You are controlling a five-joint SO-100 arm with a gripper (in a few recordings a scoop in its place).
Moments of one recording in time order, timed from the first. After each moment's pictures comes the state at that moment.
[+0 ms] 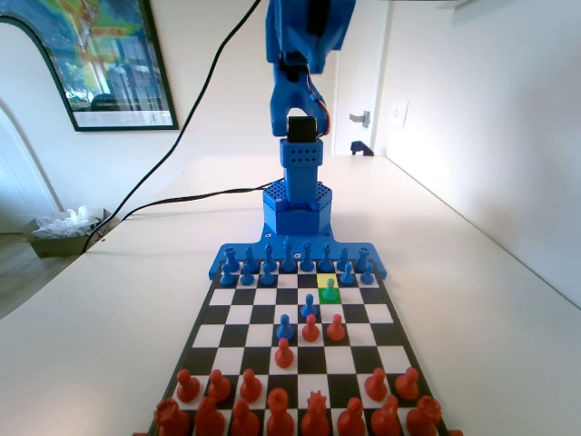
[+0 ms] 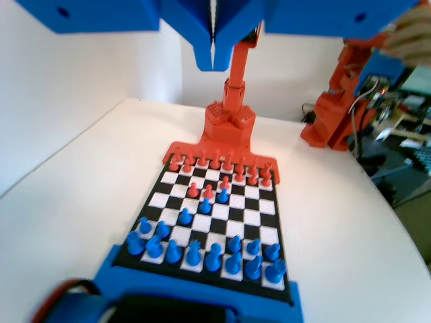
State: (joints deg) arm -1.0 165.1 113.4 98.6 -99.8
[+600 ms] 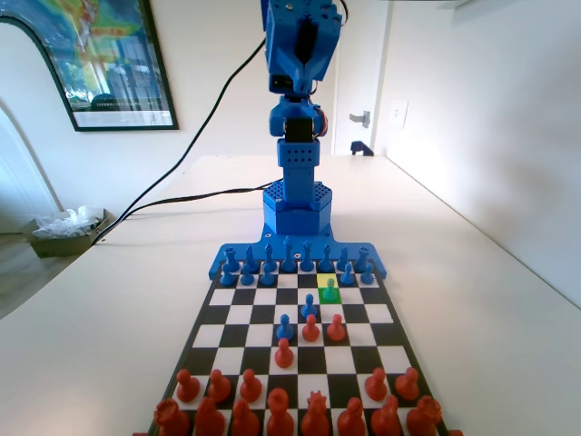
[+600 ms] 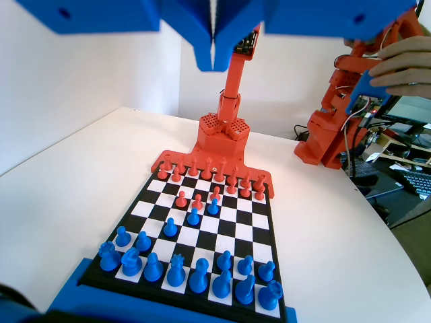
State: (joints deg) arm 0.4 173.7 124.5 91.1 -101.9
